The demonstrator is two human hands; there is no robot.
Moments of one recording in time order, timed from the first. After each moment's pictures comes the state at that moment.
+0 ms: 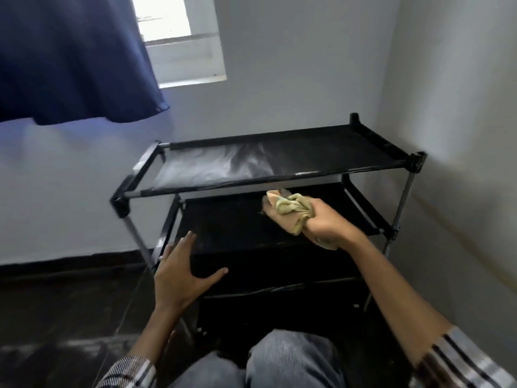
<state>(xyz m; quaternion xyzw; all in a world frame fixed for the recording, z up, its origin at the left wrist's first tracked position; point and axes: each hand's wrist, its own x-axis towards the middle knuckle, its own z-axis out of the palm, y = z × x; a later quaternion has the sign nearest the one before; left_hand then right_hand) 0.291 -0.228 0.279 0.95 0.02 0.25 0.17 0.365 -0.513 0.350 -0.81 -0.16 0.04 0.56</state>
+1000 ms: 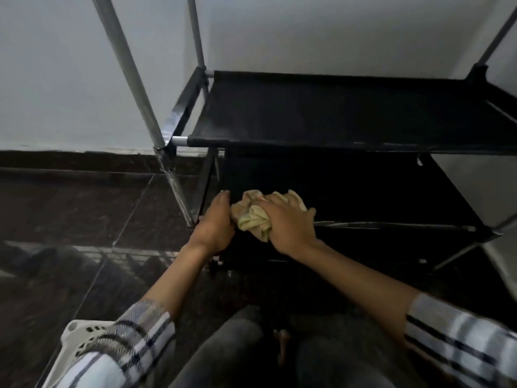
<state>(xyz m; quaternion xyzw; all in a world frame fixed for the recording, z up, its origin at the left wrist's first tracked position) 0.356 -0.171 0.098 0.95 0.06 -0.04 0.29 0.368 -0.333 0.118 -0.97 -0.21 0.07 0.14</state>
